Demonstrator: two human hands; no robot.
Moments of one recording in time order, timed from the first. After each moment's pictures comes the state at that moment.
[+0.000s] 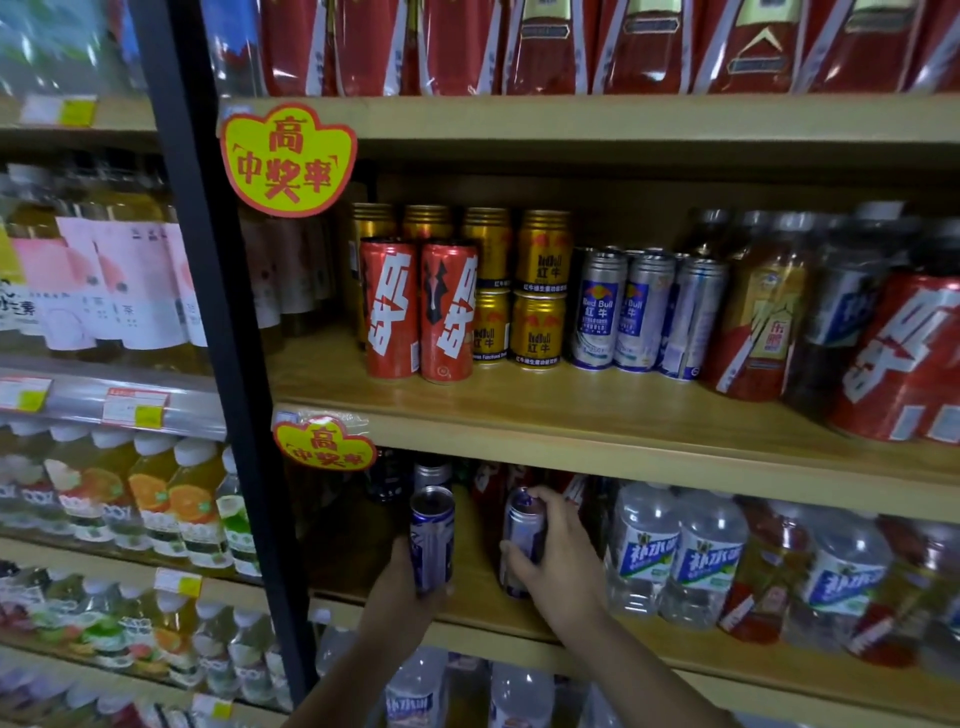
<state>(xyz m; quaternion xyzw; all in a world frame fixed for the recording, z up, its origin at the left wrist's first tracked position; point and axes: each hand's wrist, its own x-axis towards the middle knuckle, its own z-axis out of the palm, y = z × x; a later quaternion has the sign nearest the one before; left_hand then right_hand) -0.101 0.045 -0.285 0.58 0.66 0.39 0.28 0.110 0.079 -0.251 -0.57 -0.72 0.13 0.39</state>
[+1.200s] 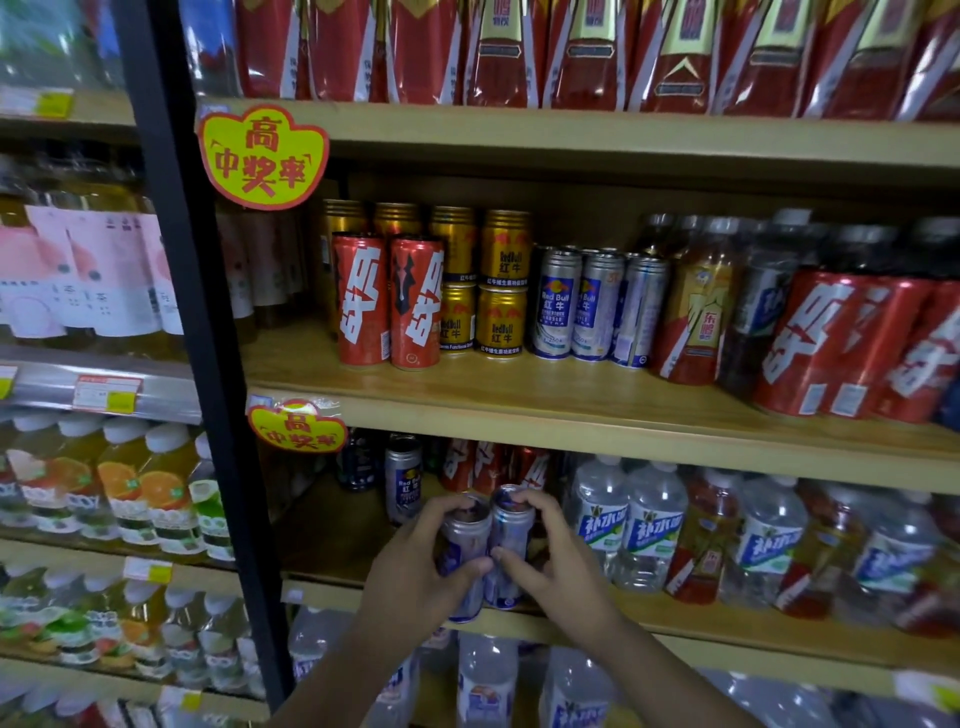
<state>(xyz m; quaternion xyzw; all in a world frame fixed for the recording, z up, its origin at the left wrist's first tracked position) -0.055 -0.002 -0.233 0.71 0.52 0.44 0.16 0.156 0.027 -0.239 -0.46 -0.76 0.22 0.41</state>
